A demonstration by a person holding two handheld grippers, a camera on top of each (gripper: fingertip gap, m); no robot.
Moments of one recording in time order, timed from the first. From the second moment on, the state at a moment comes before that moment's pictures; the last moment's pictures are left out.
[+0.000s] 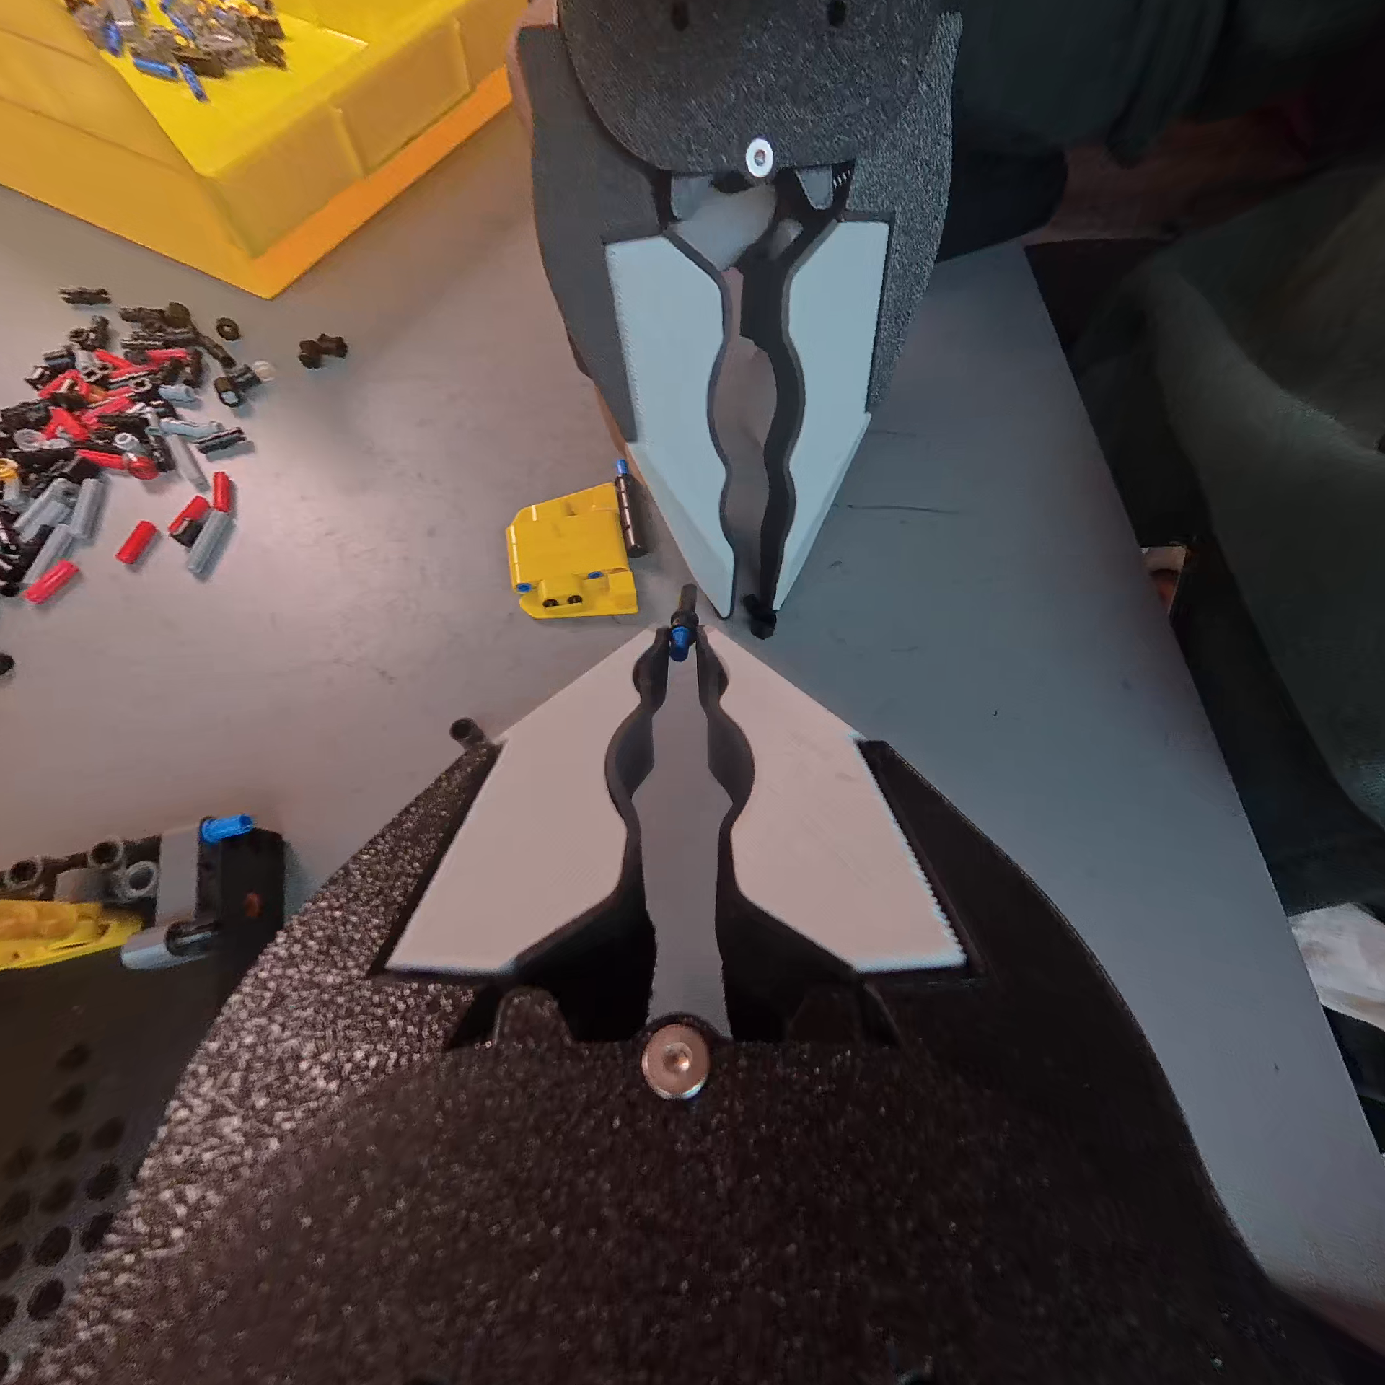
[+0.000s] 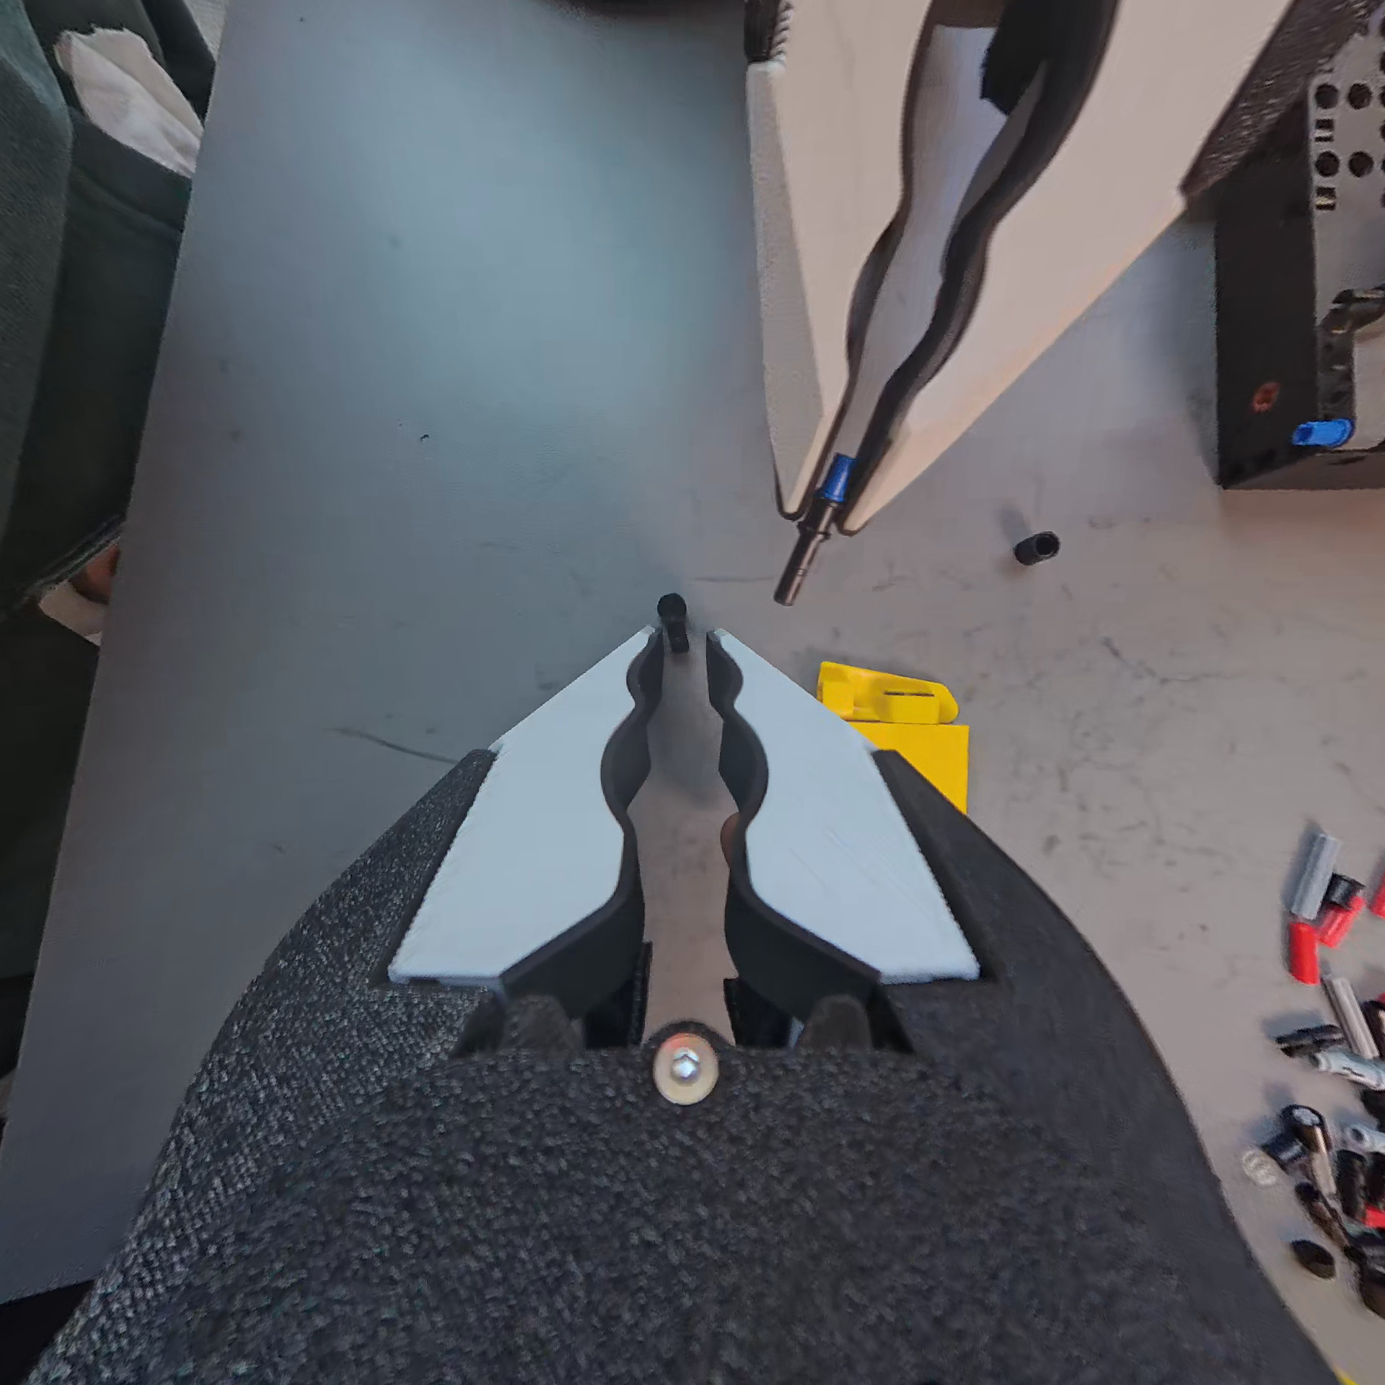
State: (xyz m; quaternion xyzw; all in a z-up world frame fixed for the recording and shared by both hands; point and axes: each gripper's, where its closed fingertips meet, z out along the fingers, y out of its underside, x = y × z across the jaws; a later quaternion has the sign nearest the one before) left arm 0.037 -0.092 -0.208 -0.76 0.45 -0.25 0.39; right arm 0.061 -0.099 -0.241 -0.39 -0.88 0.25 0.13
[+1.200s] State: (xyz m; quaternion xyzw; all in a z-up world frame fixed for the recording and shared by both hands) left arm 0.056 -0.094 -0.238 -0.78 0.48 -0.21 0.34; right arm 0.066 -0.083 -0.235 -0.43 -0.88 0.17 0.12
